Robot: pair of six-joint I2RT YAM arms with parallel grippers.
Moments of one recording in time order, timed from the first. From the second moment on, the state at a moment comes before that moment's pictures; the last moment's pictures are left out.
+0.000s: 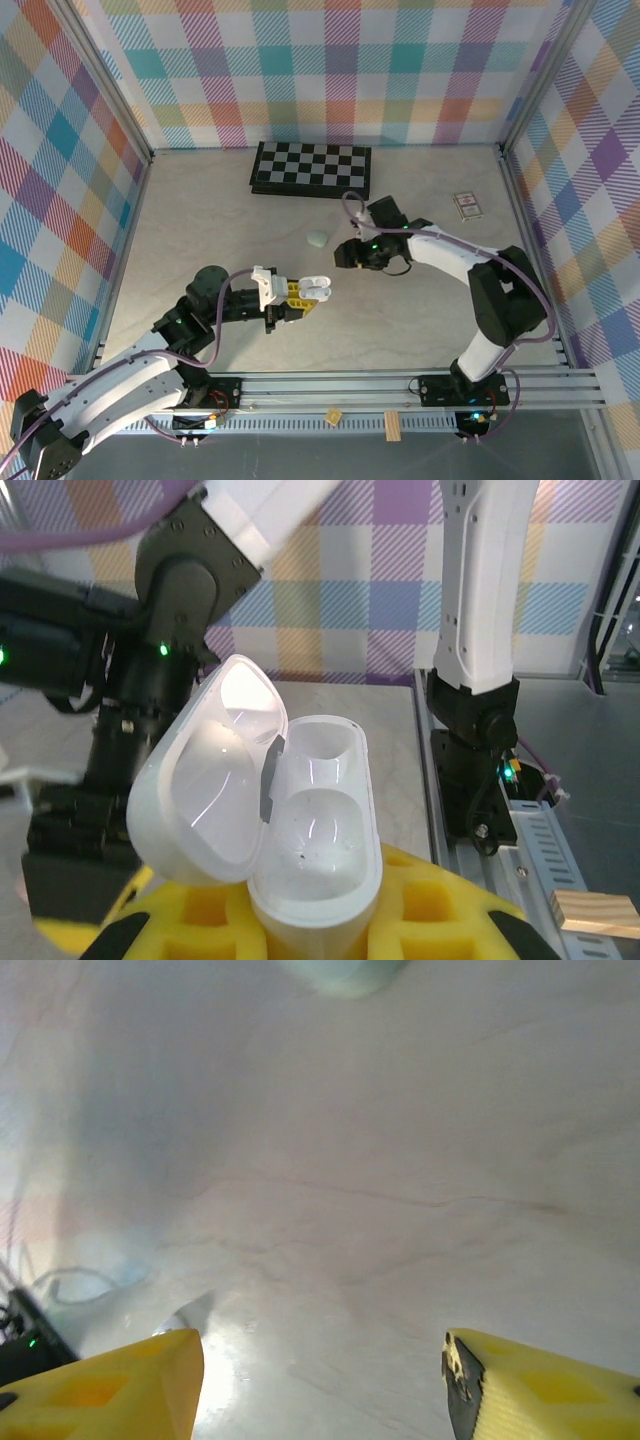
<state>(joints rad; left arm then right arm) -0.79 0.68 0.47 0.11 0.60 0.11 0.57 1.68 1.05 -0.43 -0.52 0.44</state>
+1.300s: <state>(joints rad) -0.79 0.49 0.44 0.02 0.30 0.11 0.96 2.00 1.24 -0.40 -0.55 0.74</state>
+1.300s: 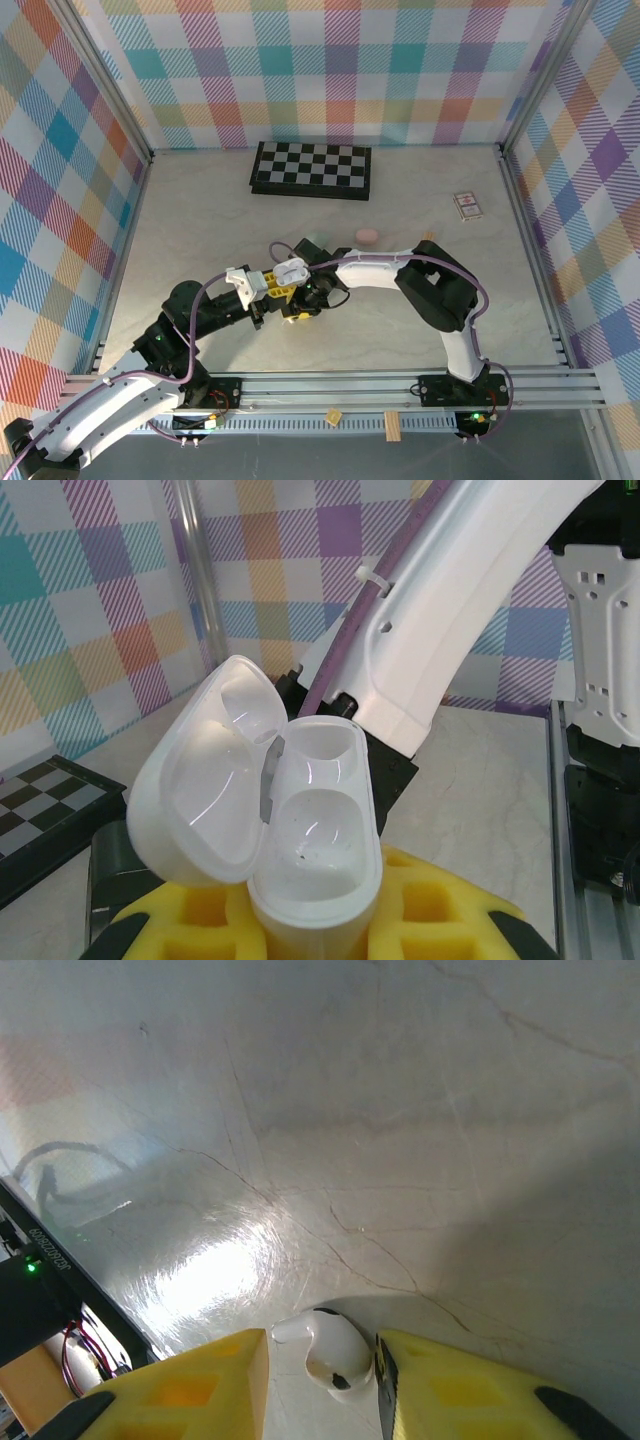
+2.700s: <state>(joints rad) -0.79 0.69 0.46 0.00 0.32 0.13 0.78 1.37 1.09 -0.53 0.02 0.43</state>
